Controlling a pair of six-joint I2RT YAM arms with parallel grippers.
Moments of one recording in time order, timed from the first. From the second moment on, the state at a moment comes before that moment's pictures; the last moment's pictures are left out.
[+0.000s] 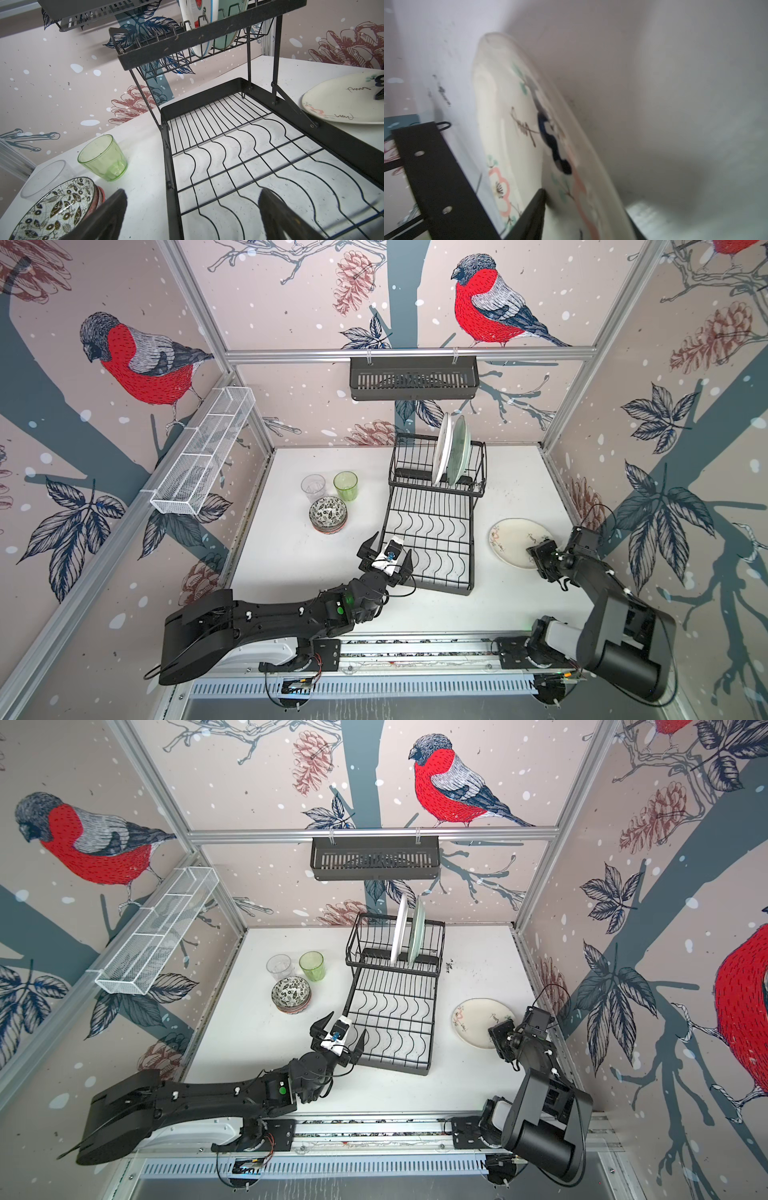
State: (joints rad) left arm -1.21 1.11 0.32 0.59 -0.80 0.11; right arm -0.45 1.20 0.45 -0.32 -0.39 0.73
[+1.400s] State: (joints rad) left arm -1.20 1.01 0.72 0.30 -0.57 -0.09; right arm 0.08 0.82 0.66 -0.43 -0.20 0.58
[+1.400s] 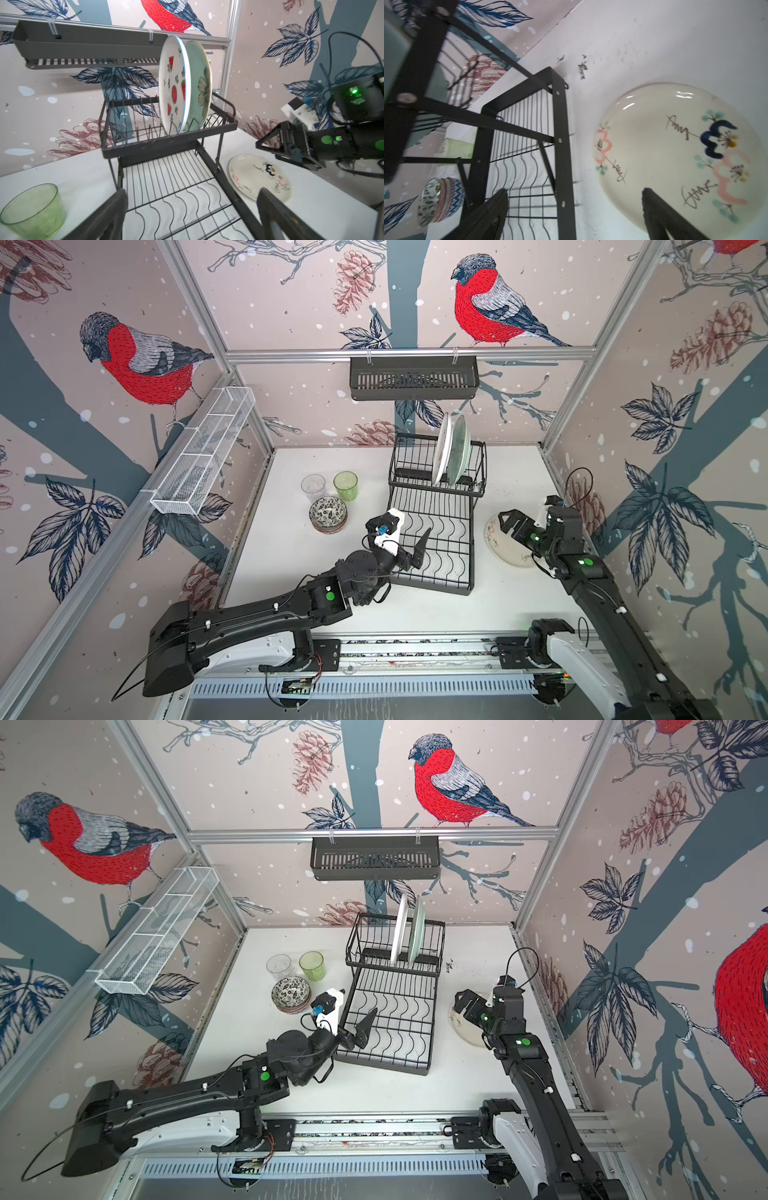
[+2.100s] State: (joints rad) left arm -0.94 1.37 1.25 -0.03 -0.16 -0.31; right arm 0.12 0.70 0.66 -0.40 -0.33 0.50
